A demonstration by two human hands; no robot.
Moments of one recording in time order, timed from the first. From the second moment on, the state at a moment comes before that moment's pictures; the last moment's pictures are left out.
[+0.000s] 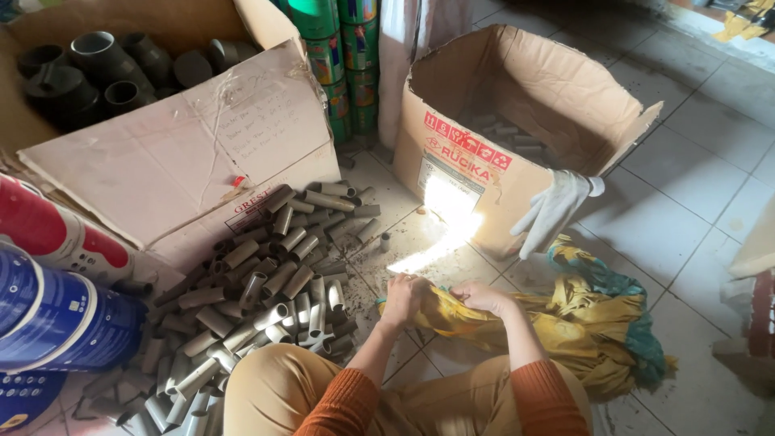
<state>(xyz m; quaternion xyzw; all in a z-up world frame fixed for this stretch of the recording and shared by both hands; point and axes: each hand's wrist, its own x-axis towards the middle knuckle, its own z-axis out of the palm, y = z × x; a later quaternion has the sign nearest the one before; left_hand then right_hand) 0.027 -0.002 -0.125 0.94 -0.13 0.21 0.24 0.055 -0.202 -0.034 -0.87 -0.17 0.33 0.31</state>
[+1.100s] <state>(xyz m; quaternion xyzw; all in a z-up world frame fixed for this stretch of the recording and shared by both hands) 0.040 0.160 -0.089 0.97 0.01 -0.23 0.01 0.043 -0.205 -0.104 -0.72 0.08 0.25 0.64</state>
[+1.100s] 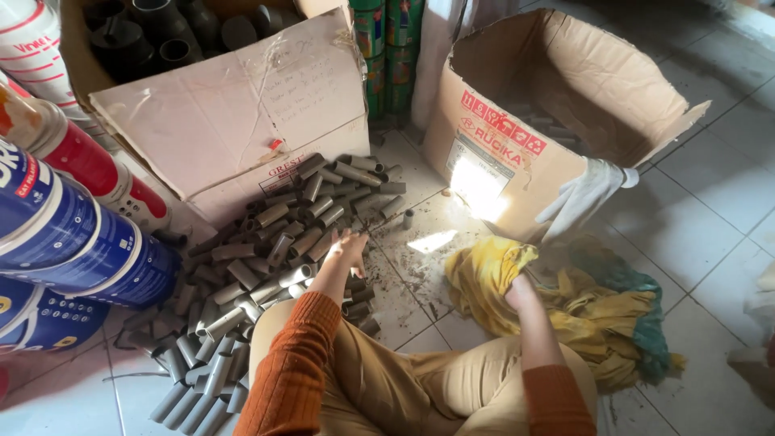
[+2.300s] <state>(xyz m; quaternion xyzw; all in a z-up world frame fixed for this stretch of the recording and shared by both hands) 0.033 0.009 -0.081 0.81 -0.07 -0.08 0.58 0.029 -0.139 -0.075 -0.74 0.03 0.16 0.66</state>
